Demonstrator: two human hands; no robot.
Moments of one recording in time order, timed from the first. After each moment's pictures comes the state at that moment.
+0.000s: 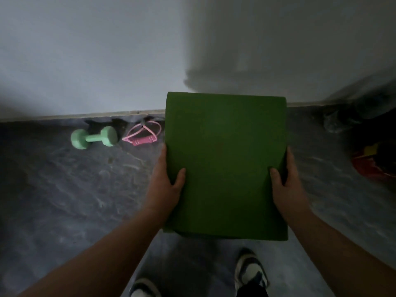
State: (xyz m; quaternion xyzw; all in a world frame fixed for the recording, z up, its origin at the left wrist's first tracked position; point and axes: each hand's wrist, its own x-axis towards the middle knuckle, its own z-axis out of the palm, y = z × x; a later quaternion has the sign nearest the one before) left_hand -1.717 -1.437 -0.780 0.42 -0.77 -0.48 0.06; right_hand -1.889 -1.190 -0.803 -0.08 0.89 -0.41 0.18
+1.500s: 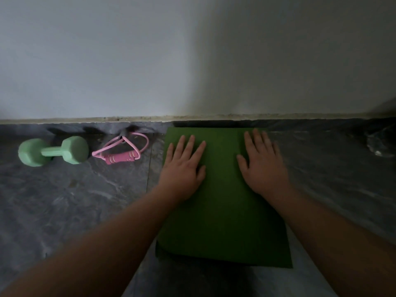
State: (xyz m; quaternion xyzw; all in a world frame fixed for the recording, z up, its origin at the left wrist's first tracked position) left_hand -1.843 -1.502 -0.985 0.19 -0.97 -0.10 -0.08; right_hand -1.995 -1.318 -0.984 -0.36 0.93 -0.04 0.07
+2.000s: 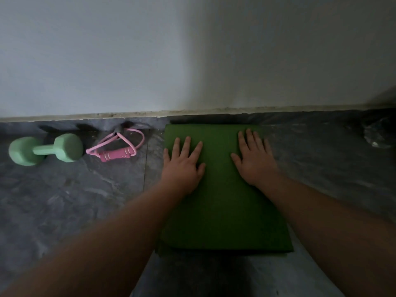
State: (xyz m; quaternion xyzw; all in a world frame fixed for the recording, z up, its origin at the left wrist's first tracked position) left_hand -1.854 -1.497 -1.000 0.22 -0.95 -0.12 -0.19; right_hand -2.007 -1.324 -1.019 -0.37 0.92 0.04 0.14
